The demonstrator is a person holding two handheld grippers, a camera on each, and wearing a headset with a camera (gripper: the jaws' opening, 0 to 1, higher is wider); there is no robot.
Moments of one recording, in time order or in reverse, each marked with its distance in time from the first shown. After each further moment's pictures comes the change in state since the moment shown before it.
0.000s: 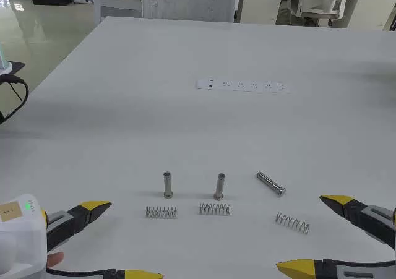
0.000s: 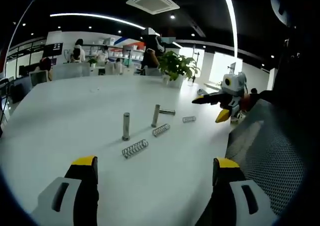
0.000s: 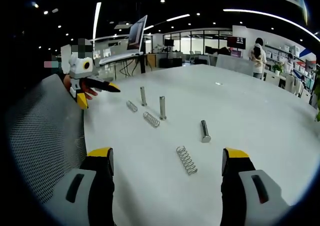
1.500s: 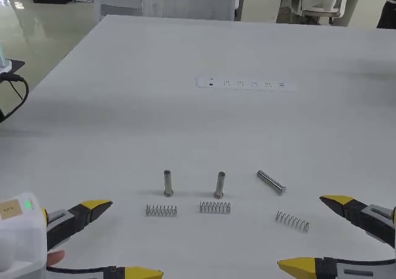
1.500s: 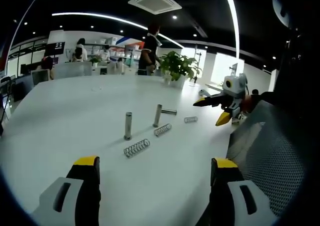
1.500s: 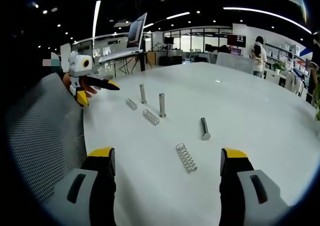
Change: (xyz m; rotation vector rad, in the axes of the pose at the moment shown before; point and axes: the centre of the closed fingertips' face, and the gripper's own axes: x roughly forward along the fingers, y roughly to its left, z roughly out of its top) left arm 0.001 -0.002 0.000 -0.004 0.003 0.000; right arm 0.000 0.000 -0.004 0.007 0.016 -0.003
